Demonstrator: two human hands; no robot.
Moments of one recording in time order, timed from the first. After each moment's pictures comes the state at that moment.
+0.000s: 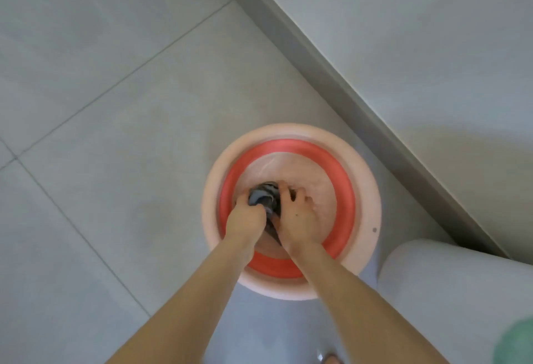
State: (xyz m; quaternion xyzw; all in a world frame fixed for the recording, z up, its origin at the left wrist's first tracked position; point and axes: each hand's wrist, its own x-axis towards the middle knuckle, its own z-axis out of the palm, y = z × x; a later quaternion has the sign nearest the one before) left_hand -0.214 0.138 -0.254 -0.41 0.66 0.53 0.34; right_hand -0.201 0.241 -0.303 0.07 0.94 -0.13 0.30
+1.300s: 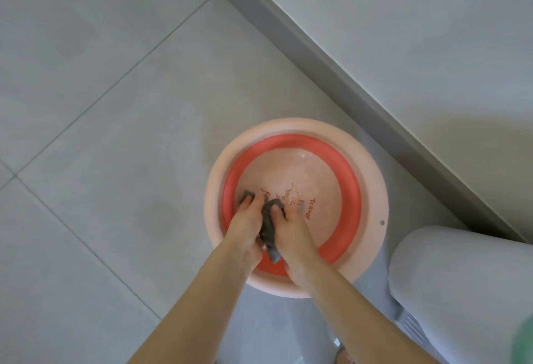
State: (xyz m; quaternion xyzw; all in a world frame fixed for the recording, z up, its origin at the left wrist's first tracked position) left_hand -0.219 0.141 -0.237 -0.54 0.44 0.63 0.34; right_hand -0.189 0.208 -0.257 0.38 0.64 -0.60 0.31
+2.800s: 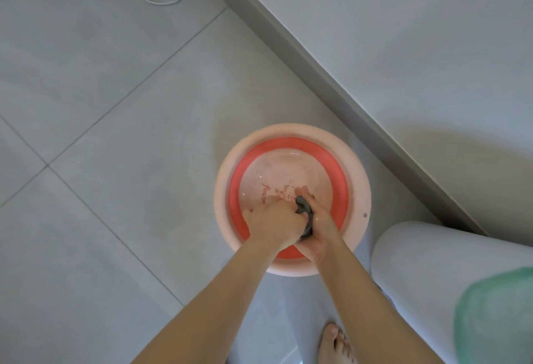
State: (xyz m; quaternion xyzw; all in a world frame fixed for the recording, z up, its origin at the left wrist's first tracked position) left_hand -0.221 0.165 -0.174 -0.05 0.86 0.19 0.48; right_hand -0.197 0.248 -0.210 0.54 0.26 -0.75 0.26
